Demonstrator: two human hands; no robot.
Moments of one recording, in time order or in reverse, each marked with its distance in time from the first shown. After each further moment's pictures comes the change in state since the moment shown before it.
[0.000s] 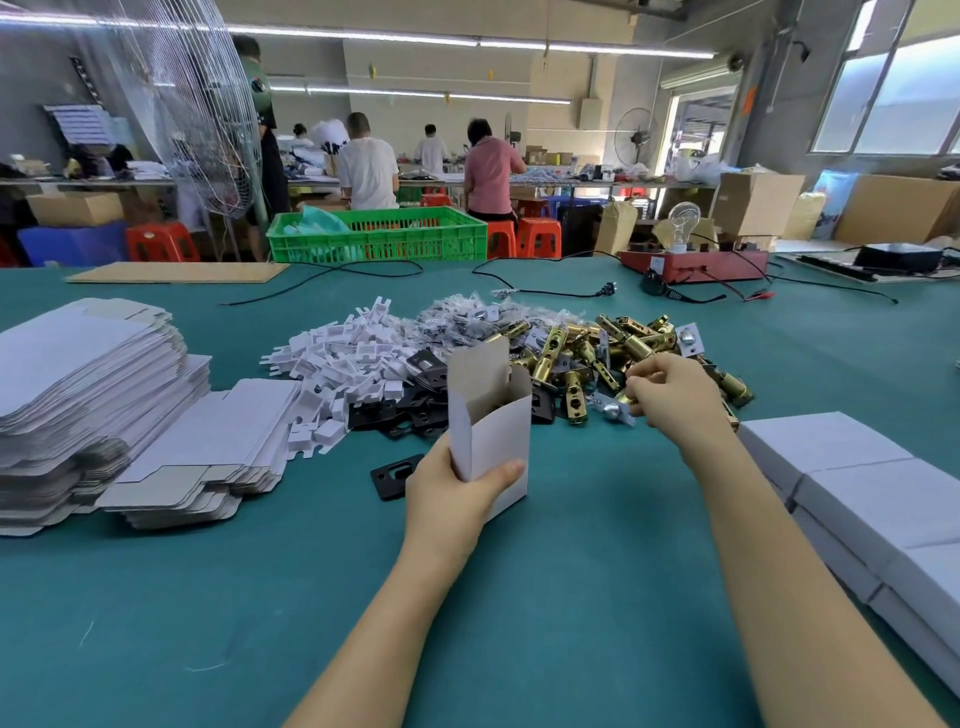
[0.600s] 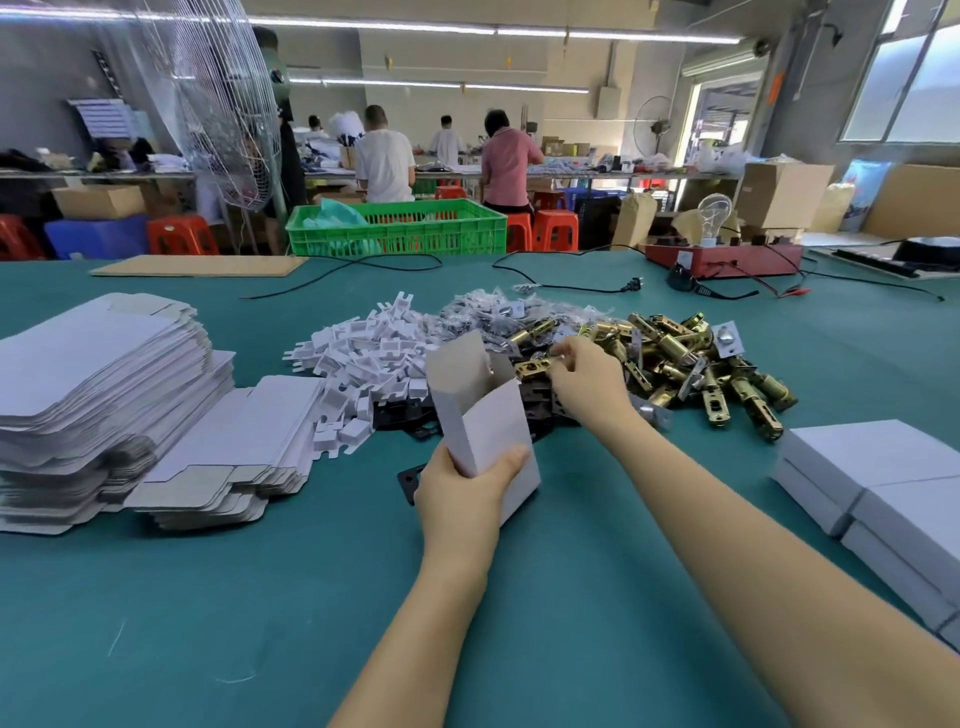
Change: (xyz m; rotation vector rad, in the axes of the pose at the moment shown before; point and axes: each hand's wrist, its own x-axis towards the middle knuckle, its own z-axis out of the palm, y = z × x) left_hand 0.010 -0.004 -0.005 -0.110 0.219 -0.085; right_hand 0.030 -0.030 0.102 -0.082 -0.112 -0.228
